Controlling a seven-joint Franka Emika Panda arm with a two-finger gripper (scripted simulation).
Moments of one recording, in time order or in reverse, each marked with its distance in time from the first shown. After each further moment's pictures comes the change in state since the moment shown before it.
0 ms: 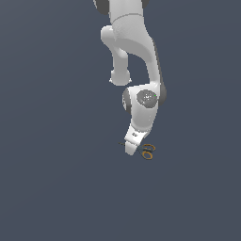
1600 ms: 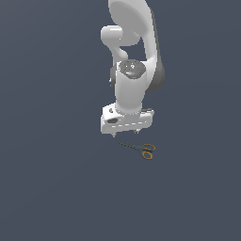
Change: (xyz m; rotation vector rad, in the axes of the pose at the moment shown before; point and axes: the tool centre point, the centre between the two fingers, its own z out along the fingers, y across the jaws) arm -0.046 0.047 -0.104 -0.049 0.020 0.838
